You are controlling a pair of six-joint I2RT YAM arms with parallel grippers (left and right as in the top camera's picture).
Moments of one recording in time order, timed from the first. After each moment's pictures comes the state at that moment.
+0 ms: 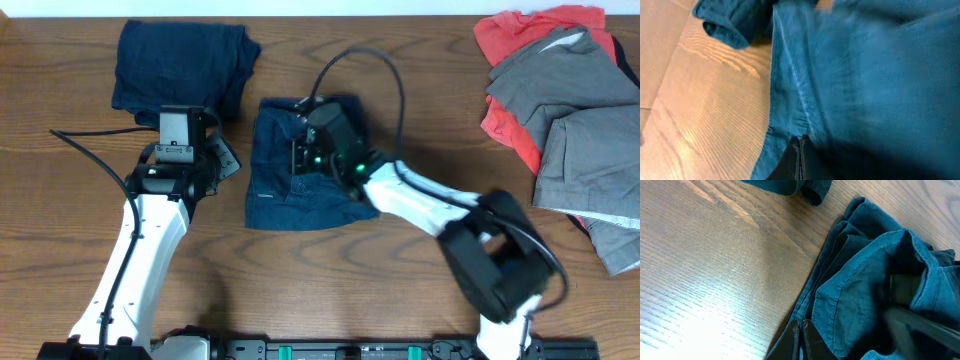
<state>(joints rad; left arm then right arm) -0.07 1.36 0.98 -0.62 0.02 -0.61 0.71 2.01 1.21 0.16 -0.25 0.67</state>
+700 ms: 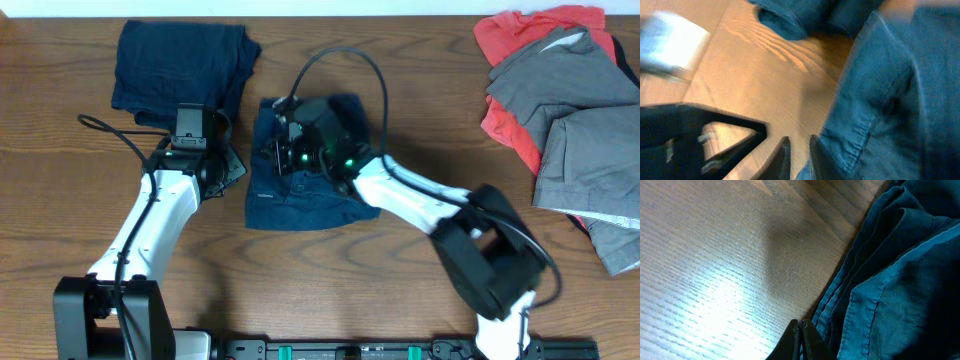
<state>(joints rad) -0.07 1.54 0.98 -0.62 0.02 -0.60 0.71 1.97 1.32 0.07 -0.40 0.56</state>
